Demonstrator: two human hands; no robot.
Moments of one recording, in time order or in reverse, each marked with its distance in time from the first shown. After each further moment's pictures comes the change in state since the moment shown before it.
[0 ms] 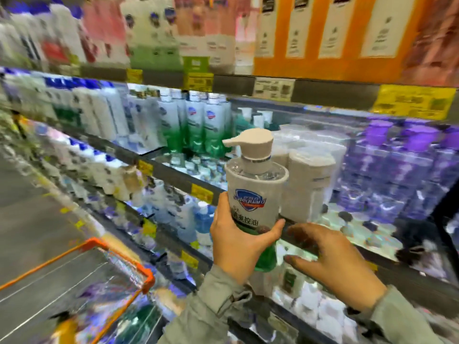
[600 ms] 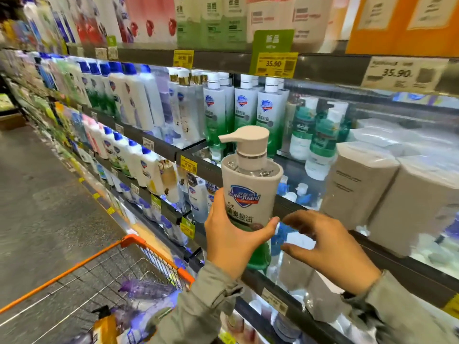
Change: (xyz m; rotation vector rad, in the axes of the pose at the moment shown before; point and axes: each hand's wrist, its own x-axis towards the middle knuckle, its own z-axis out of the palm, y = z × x) left_hand 0.085 -0.087 -0.112 0.091 0.060 -0.055; right_hand 0.123 -0.088 0.088 0.083 -0.107 -0.051
